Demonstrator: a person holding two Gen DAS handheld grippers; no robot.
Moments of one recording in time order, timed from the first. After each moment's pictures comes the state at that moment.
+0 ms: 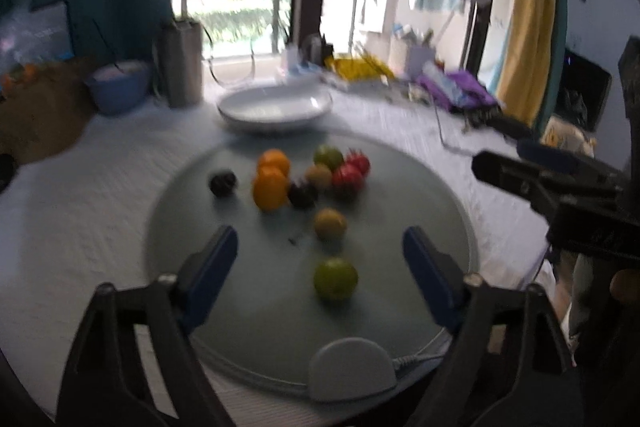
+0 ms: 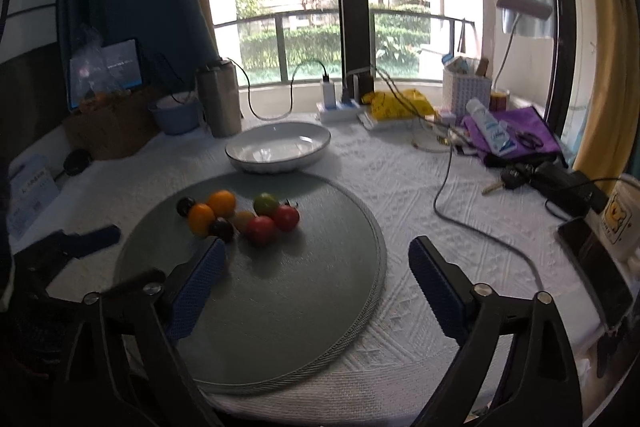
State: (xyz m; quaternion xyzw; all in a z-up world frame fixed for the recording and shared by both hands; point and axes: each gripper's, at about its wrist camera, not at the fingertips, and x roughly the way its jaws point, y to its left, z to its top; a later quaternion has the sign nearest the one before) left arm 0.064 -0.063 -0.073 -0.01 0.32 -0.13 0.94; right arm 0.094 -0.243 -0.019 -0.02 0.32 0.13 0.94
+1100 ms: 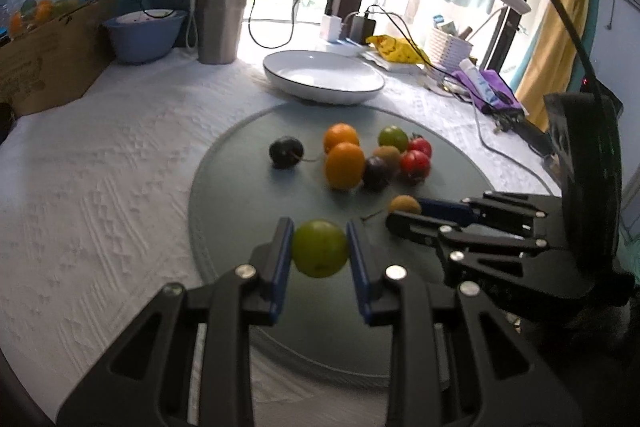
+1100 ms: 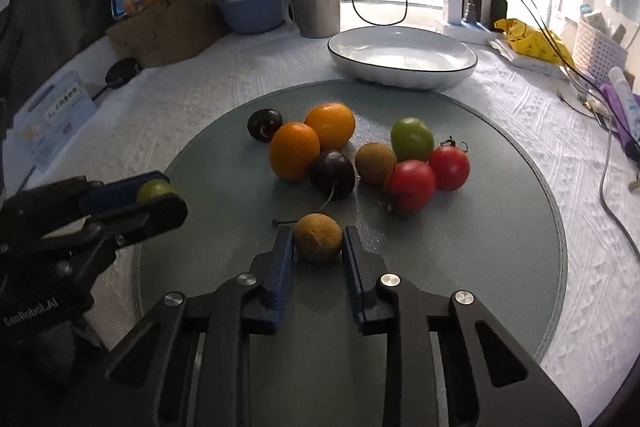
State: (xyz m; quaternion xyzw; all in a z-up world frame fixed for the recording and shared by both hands) left arm 0.087 0.010 -0.082 -0.06 0.37 -0.11 0.92; right arm 0.147 -0.143 -0.087 -0.07 0.44 0.27 0.85
